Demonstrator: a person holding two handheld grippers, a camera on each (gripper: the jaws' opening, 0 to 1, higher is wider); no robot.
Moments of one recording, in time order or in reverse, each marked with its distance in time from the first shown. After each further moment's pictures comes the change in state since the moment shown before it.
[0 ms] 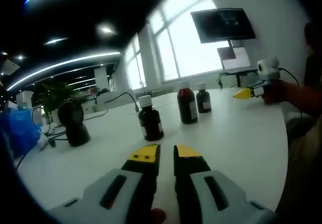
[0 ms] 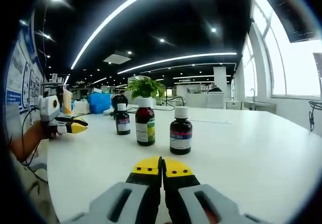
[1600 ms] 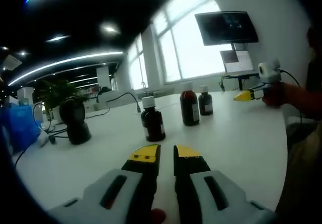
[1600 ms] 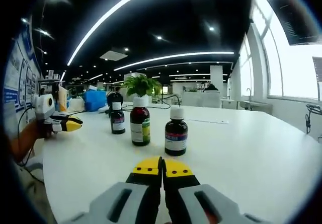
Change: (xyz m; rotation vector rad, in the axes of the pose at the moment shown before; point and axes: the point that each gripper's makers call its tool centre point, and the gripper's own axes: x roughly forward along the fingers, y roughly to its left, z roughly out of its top) left arm 0.000 0.004 0.002 -0.038 -0.009 0.006; right arm 0.007 -0.019 -0.003 -0.019 0.029 -0.046
